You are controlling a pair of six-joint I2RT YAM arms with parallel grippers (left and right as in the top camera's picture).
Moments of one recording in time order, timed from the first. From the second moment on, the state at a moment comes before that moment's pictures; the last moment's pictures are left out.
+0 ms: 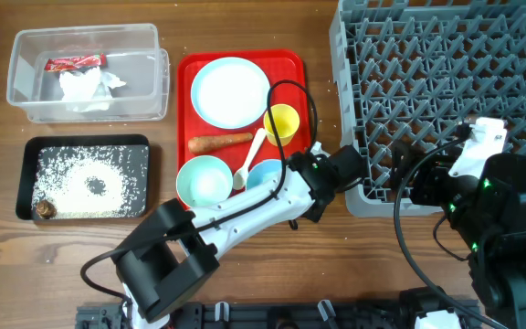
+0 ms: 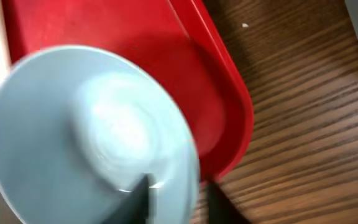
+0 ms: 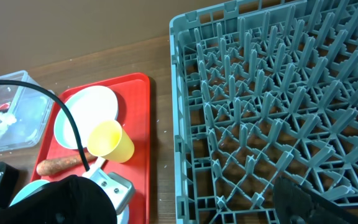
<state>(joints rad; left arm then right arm) -1.00 1.91 1.39 -0.95 -0.21 -0.49 0.13 0.75 1.06 -0.88 -0.02 0.28</state>
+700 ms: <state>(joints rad) -0.77 1.91 1.59 -0.79 -0.20 -0.38 0.13 0.75 1.06 -0.88 -0.02 0.28</state>
